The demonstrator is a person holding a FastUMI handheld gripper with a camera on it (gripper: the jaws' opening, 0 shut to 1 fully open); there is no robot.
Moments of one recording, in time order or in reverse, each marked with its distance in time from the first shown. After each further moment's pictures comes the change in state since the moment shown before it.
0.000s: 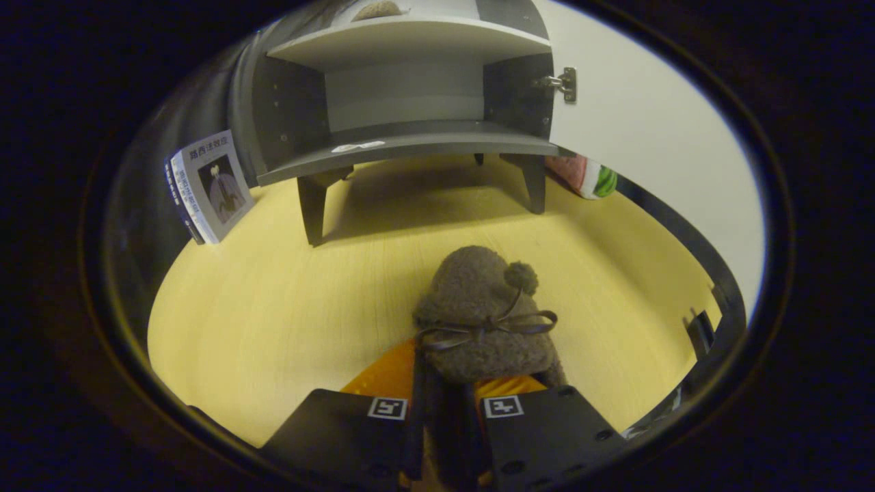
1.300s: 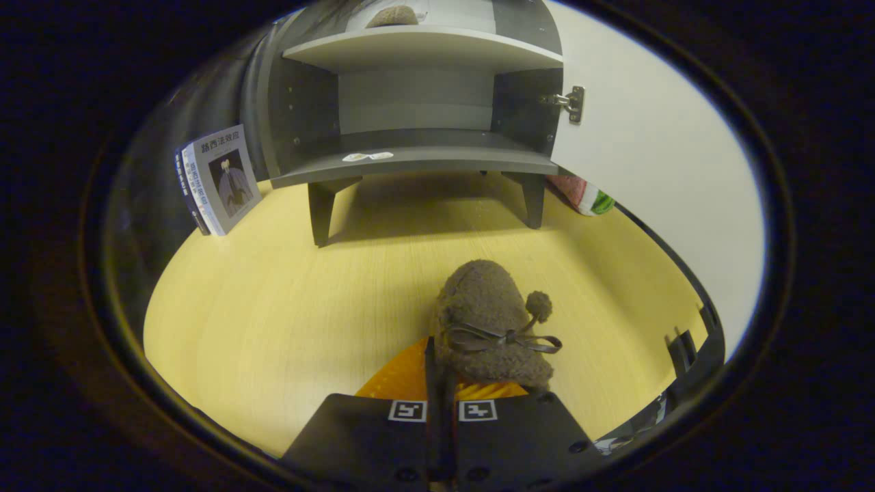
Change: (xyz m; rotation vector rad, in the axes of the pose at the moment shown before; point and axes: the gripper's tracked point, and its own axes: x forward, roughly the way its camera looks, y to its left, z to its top) arm -0.025 -0.009 0.019 -0.073 0.006 0.008
